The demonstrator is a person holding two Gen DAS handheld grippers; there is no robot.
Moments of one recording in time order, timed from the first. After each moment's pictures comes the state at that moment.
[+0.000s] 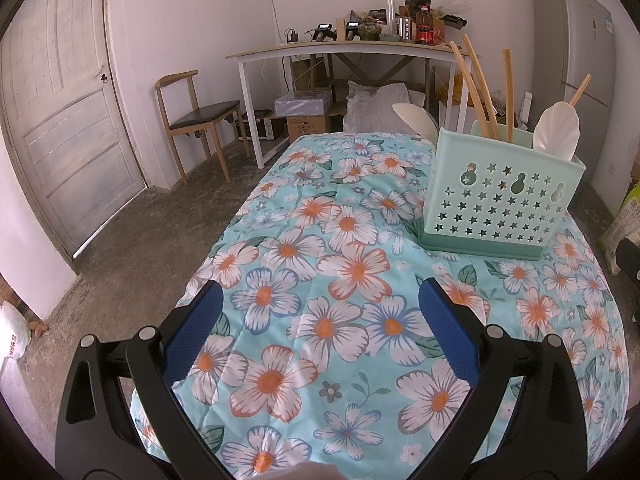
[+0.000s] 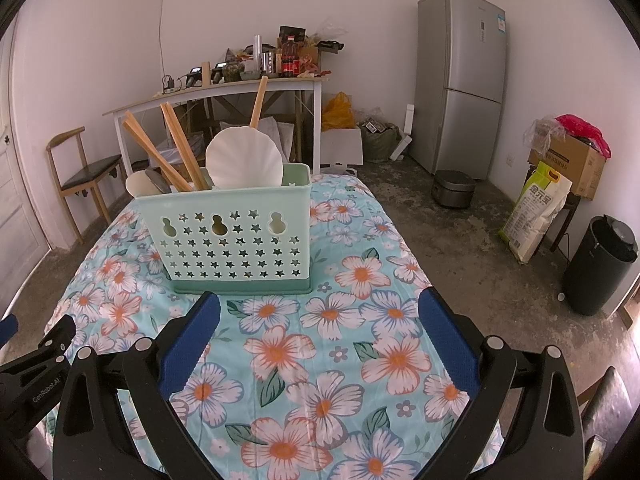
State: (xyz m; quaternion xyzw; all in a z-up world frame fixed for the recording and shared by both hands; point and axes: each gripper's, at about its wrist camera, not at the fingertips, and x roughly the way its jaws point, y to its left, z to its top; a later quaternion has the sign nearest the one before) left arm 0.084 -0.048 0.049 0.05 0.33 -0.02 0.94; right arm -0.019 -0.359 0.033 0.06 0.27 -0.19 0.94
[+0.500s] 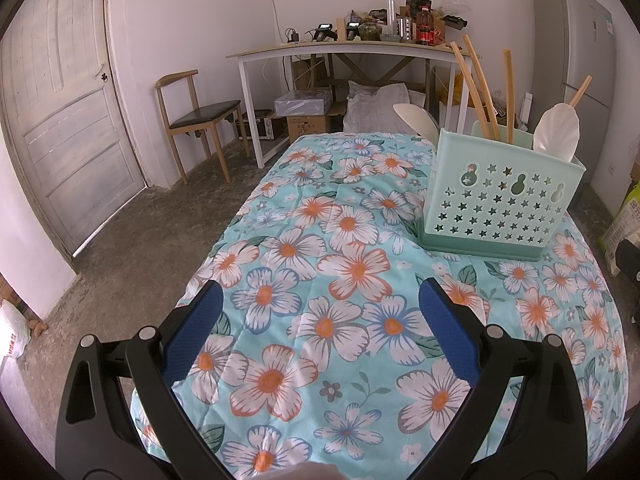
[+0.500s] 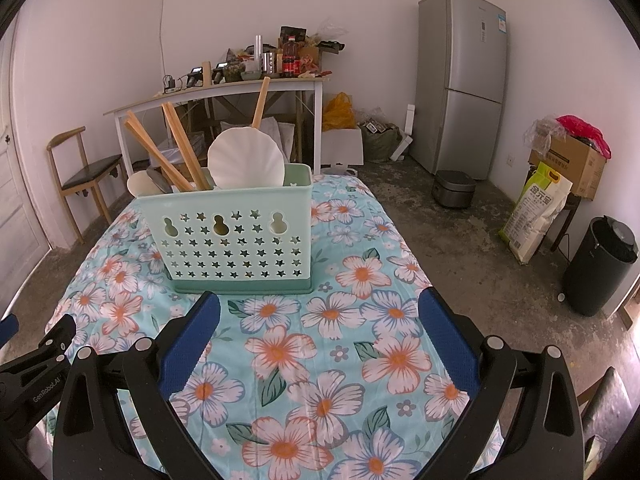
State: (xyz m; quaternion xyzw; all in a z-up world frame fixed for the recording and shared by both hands) left arm 0.085 -0.048 0.049 0.05 0.33 -0.02 0.94; right arm -0.020 -0.358 0.034 0.06 0.27 -0.19 0.94
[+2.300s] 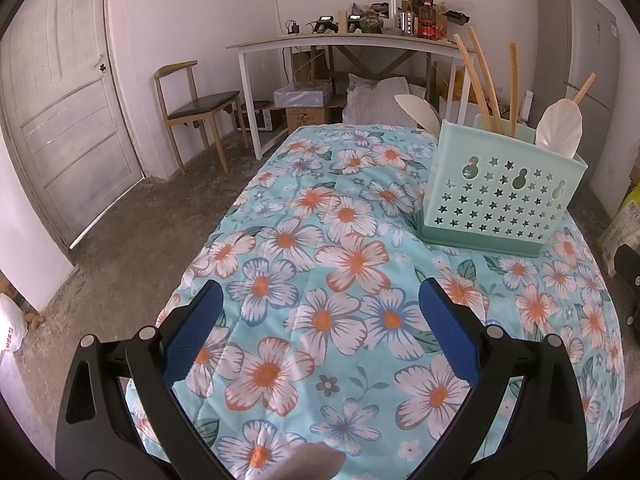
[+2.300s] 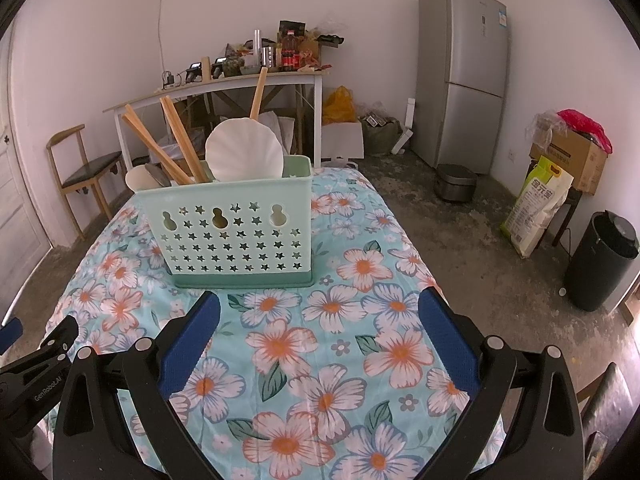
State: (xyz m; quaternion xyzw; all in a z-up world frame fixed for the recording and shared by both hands) left arm 0.087 -0.047 0.042 0.04 0.34 -0.02 0.94; right arm -0.019 -0.358 0.030 0.06 0.28 -0.19 0.94
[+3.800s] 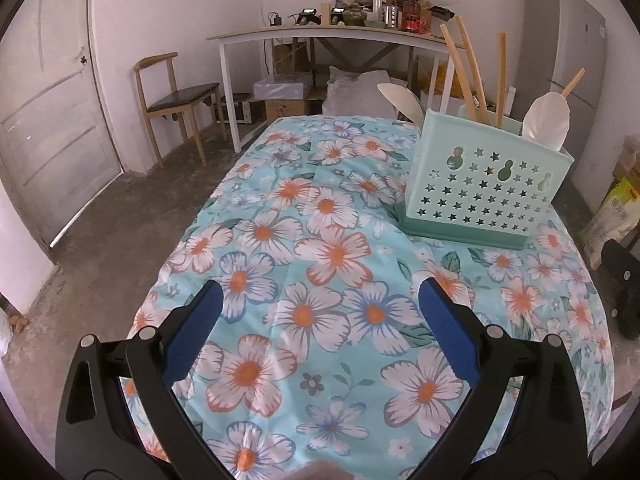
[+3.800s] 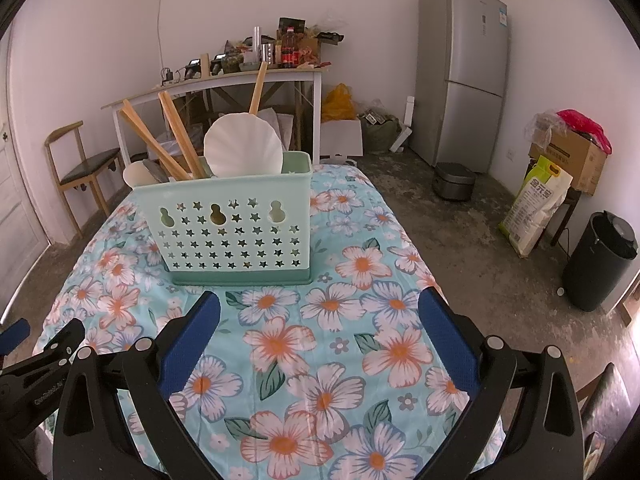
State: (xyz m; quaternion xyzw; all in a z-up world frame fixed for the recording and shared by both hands) left arm 0.094 -0.041 0.034 0.02 0.36 -0.07 0.93; right arm -0.019 -0.360 0.031 0.06 0.29 -0.19 0.94
